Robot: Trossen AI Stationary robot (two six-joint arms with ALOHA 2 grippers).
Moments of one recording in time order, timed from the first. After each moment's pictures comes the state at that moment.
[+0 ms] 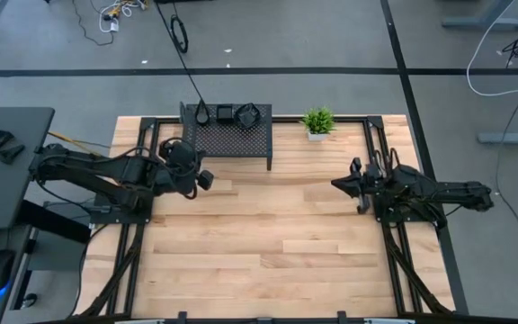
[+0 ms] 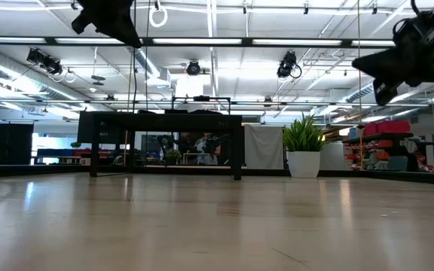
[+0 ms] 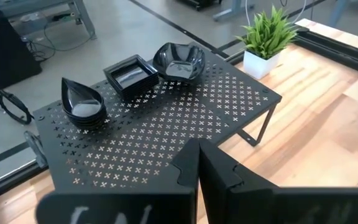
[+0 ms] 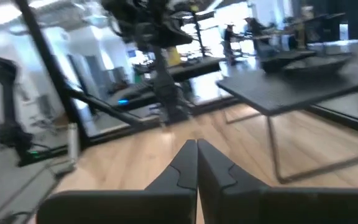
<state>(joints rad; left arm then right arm) -0.18 1.09 1.02 -0.76 -0.95 -0.73 -0.04 0.00 0.02 0.07 0.00 0.27</state>
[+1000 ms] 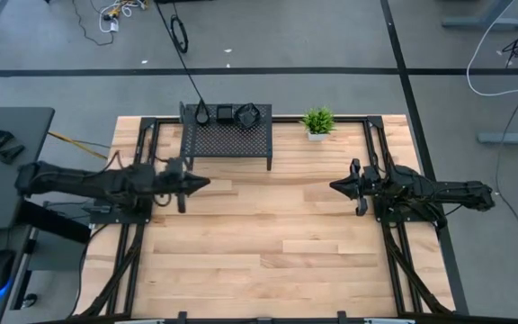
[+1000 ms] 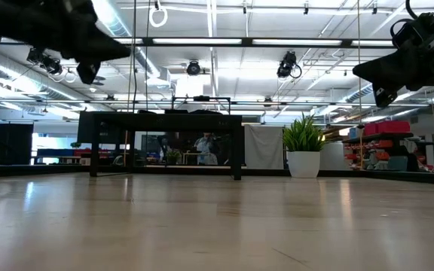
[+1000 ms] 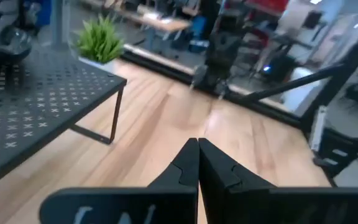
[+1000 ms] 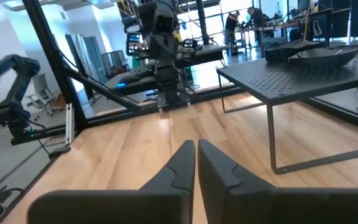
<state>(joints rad) -0.06 0.61 0.33 0.13 -0.24 -0.37 -0.04 0.03 0.02 0.01 0.00 0.21</state>
